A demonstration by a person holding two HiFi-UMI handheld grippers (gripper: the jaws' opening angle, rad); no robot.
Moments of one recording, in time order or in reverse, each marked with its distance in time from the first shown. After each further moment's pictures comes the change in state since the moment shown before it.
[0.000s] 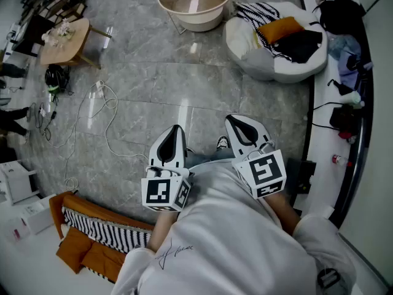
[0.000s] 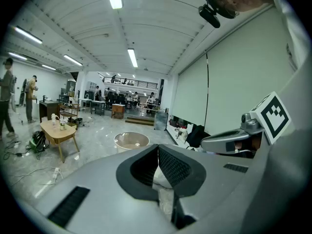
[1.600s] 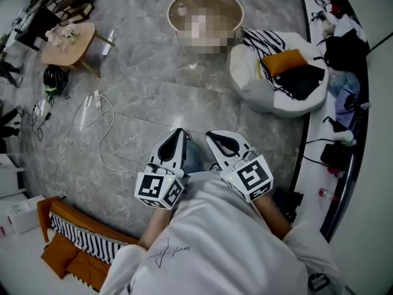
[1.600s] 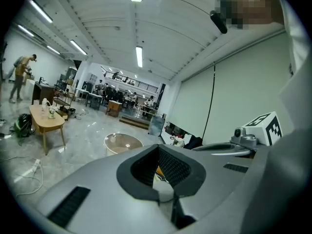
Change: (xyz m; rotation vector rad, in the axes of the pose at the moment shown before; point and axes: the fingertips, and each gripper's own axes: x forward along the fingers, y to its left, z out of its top) left arm 0.100 0.052 0.039 -0.140 -0.056 -0.106; right arm 0.107 0.003 0.051 -0.069 -0.051 0.278
